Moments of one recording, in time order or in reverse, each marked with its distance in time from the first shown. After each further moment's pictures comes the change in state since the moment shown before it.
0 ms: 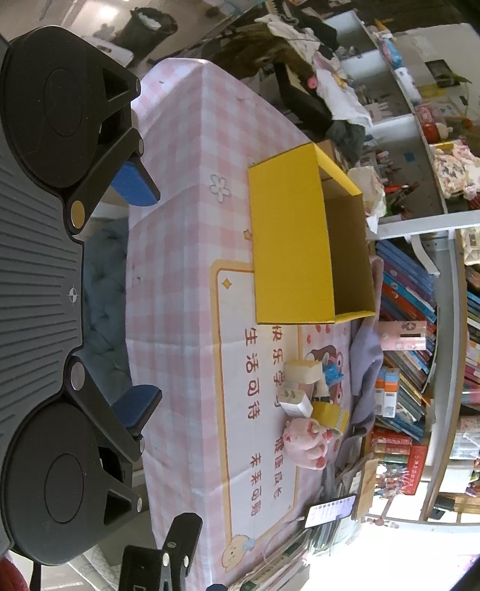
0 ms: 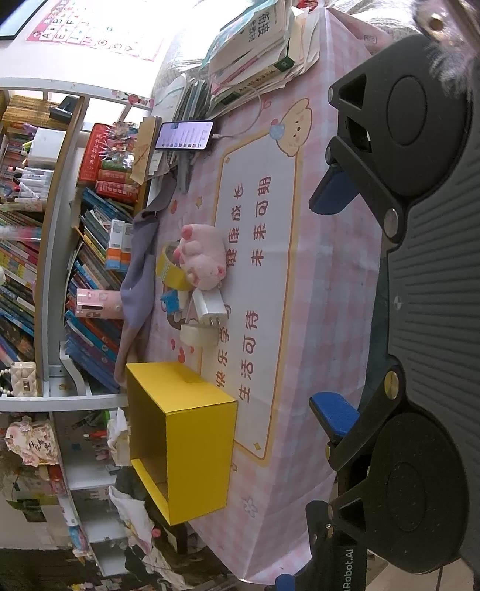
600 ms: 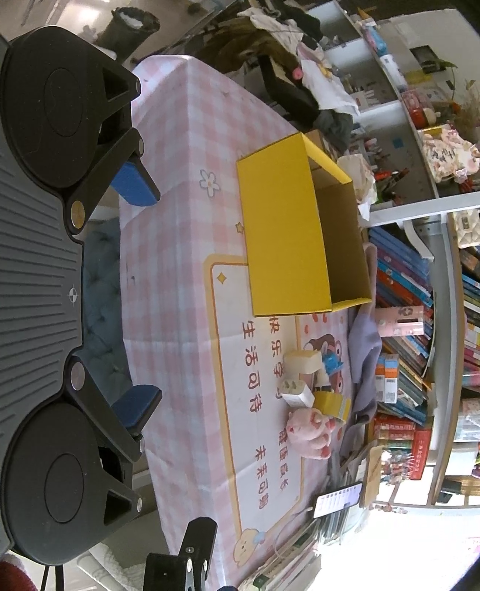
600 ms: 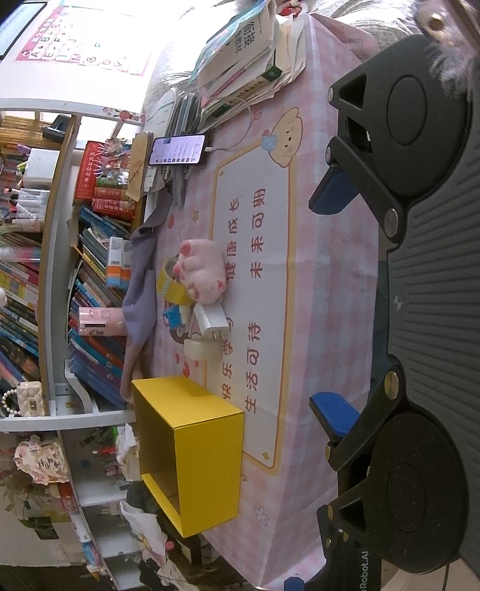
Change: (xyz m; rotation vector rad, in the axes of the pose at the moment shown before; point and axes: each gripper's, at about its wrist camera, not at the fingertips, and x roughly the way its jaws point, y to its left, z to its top) left arm 0.002 0.001 -0.001 0.039 -0.012 -0.028; right arm -0.002 -0.003 -0.003 0.053 -0.005 -0.029
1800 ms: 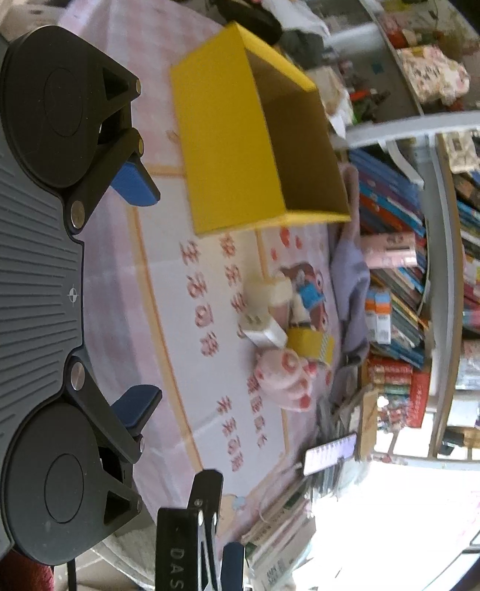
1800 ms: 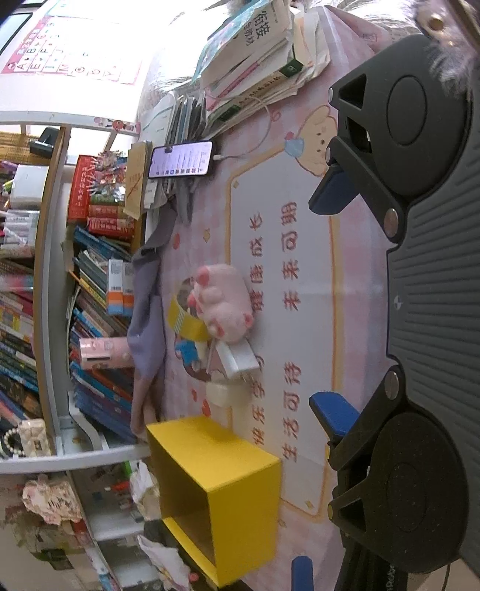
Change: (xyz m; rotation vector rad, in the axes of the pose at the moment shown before) left arm 0.074 -0.044 0.065 0.092 -0.040 -0.205; right arm 0.069 -0.045 0.048 0.062 -0.010 -0.040
